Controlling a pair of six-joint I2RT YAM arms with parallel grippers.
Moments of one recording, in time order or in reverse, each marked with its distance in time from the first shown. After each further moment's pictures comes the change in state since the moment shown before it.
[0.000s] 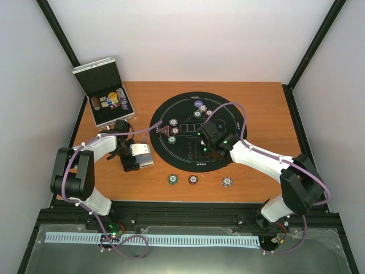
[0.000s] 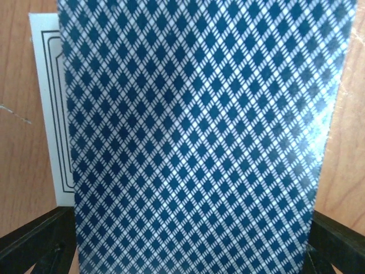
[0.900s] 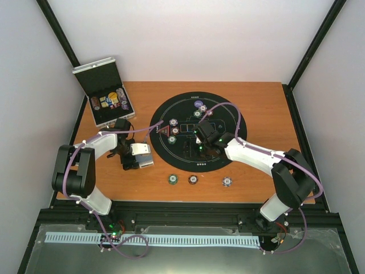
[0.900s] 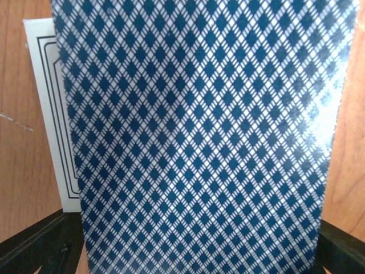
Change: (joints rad) left arm 0.000 0.031 0.037 -0.030 -0.008 0.053; right arm 0.000 0.091 0.034 0.074 -0.118 0.006
